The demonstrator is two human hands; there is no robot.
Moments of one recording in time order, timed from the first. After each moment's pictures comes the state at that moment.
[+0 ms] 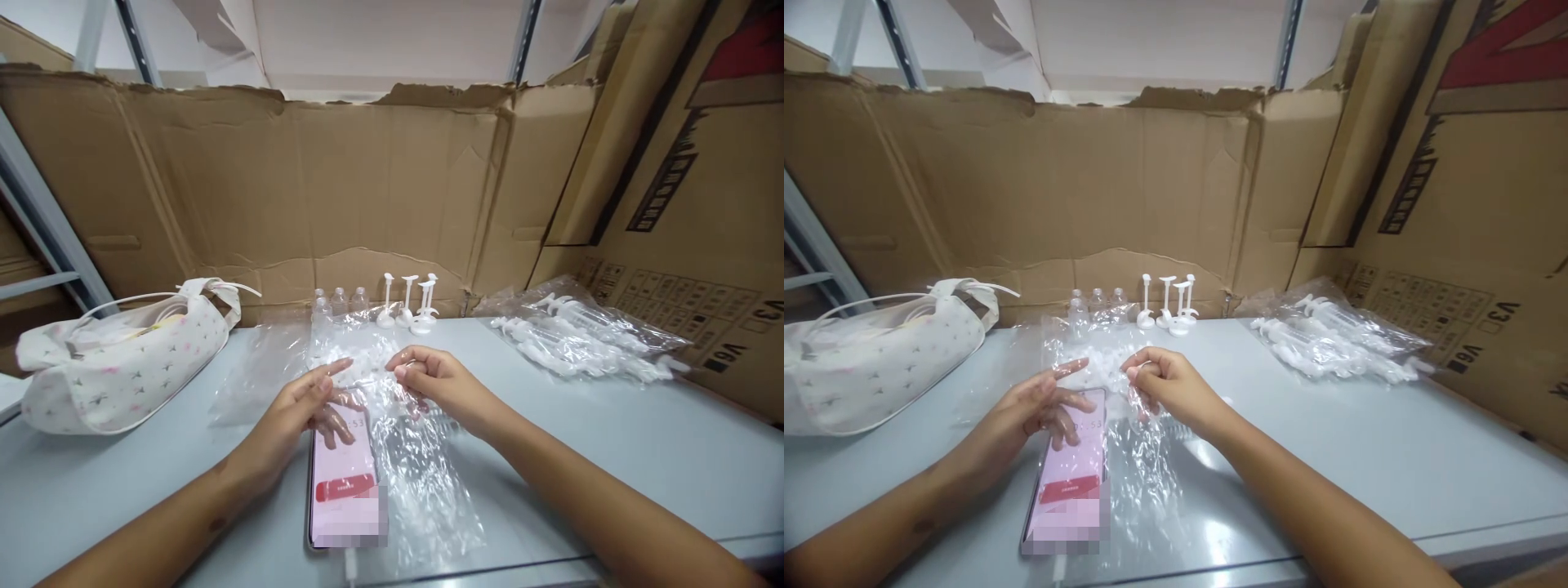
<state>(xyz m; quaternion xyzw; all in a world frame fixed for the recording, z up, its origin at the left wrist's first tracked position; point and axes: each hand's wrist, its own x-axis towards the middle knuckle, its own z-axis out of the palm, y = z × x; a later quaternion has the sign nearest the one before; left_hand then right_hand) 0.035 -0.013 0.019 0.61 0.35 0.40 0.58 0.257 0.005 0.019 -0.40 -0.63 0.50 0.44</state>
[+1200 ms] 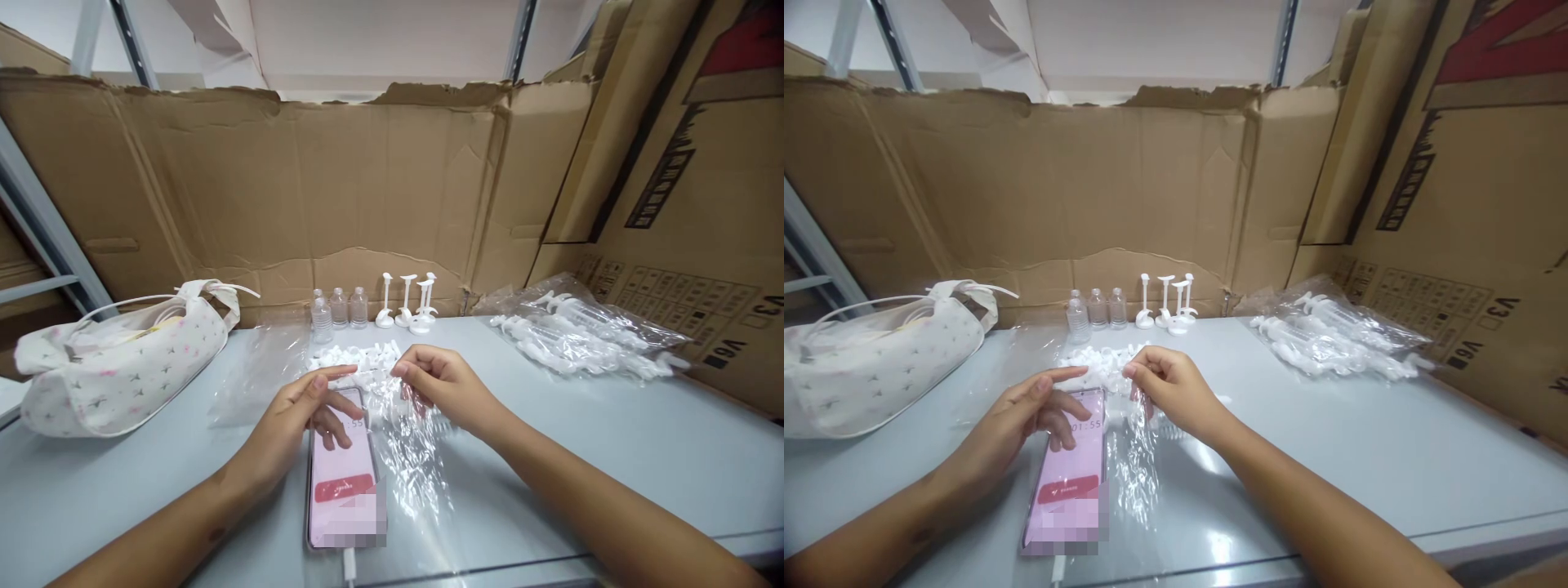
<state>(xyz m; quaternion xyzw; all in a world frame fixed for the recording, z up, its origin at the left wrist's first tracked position) 0.038 -0.013 0.014 0.63 0.35 0.42 0.56 0.258 -0.001 0.022 -0.39 -0.66 0.44 0.46</state>
